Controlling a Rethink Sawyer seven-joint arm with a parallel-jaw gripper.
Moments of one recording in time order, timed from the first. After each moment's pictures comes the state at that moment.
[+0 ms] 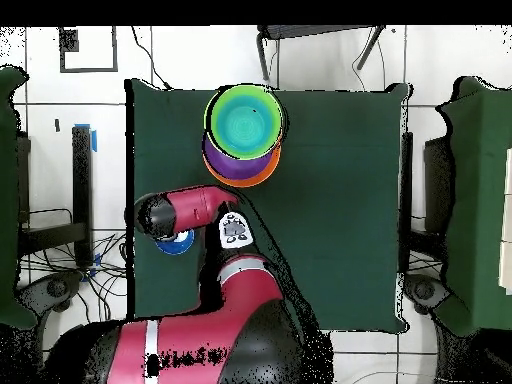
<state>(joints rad) -0.04 -0.39 0.20 1.55 -0.16 0.47 2.03</state>
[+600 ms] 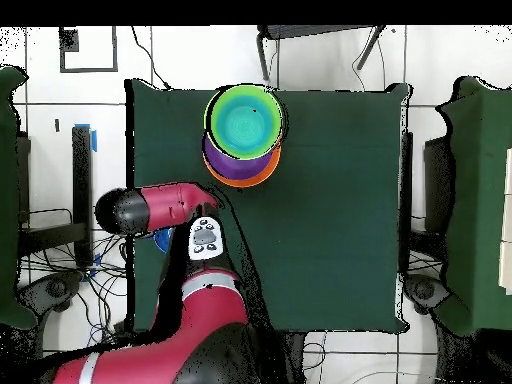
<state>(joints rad) 0.07 -0.45 0.12 1.53 -0.03 0.49 2.08</state>
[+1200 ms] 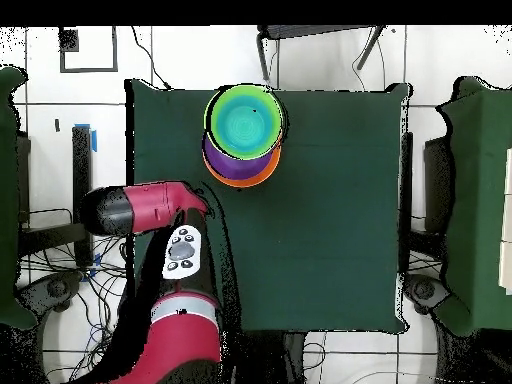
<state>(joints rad) 0.17 -0.50 0.00 1.51 0.03 0.50 2.11</state>
